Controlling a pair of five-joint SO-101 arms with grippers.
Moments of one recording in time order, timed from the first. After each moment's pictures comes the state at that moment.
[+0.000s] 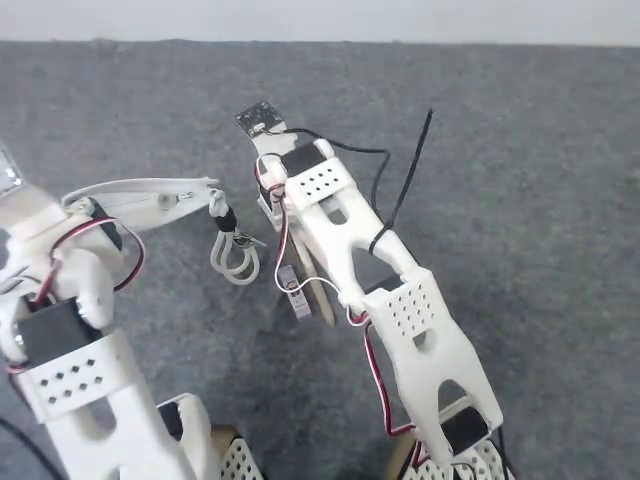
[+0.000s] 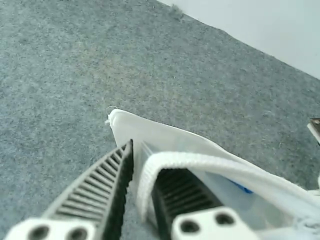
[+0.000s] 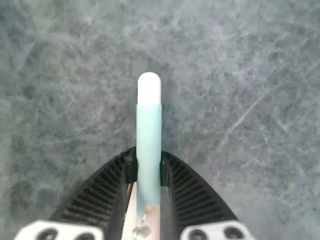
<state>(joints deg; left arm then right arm) -30.9 -52.8 37.8 64.6 13.3 -35.2 56.9 -54.8 82.1 2.4</state>
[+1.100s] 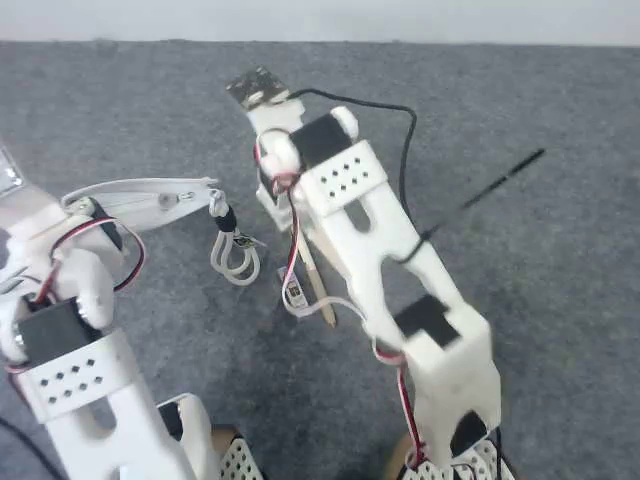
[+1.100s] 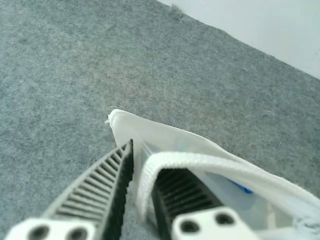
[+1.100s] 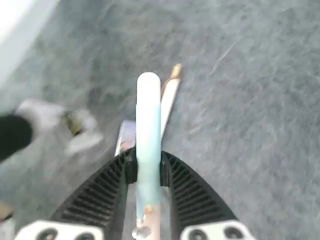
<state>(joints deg) -30.9 -52.8 37.8 64.6 13.3 -38.8 21.9 -40.2 100.4 2.4</state>
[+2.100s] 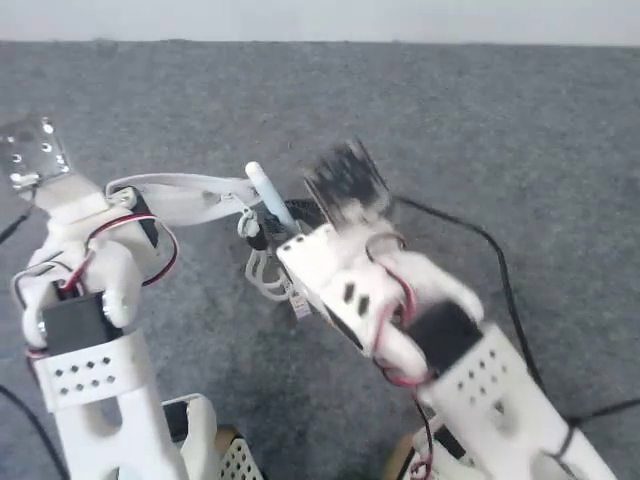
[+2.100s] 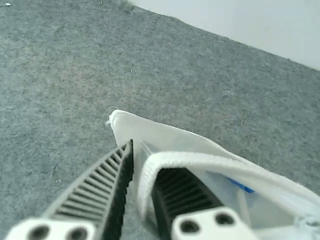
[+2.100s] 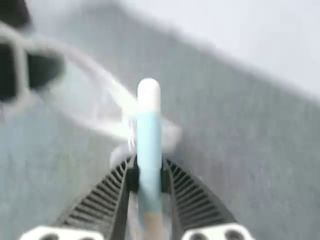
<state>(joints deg) -21.1 -52.8 37.8 64.6 13.3 -44.3 -52.3 42.0 37.6 -2.2</state>
